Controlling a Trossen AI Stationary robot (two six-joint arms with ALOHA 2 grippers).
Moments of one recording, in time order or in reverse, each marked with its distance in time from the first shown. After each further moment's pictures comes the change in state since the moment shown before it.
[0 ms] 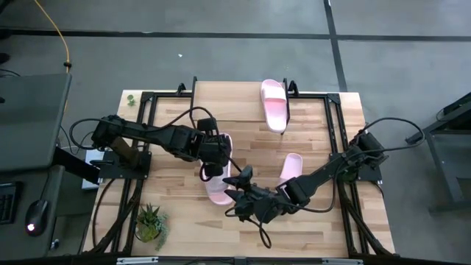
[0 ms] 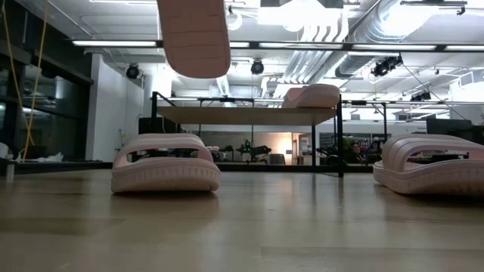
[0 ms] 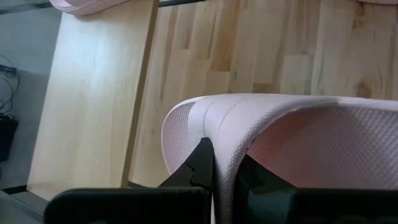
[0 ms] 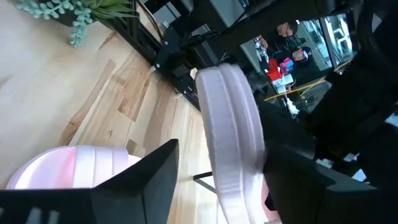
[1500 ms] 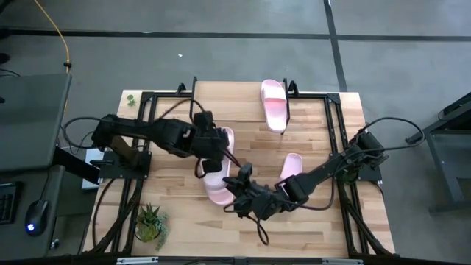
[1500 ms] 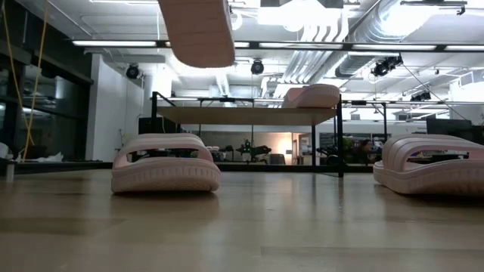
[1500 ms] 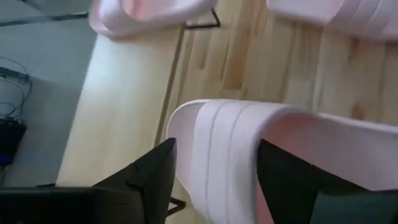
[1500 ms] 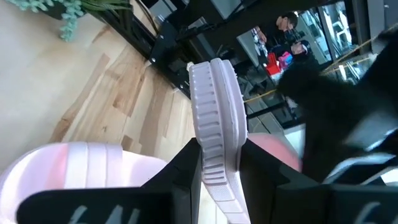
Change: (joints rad) left arm -0.003 -0.001 0.177 -0.107 -0.048 -0.018; right arm -0.007 -0.002 -0.001 -0.012 0.000 0.013
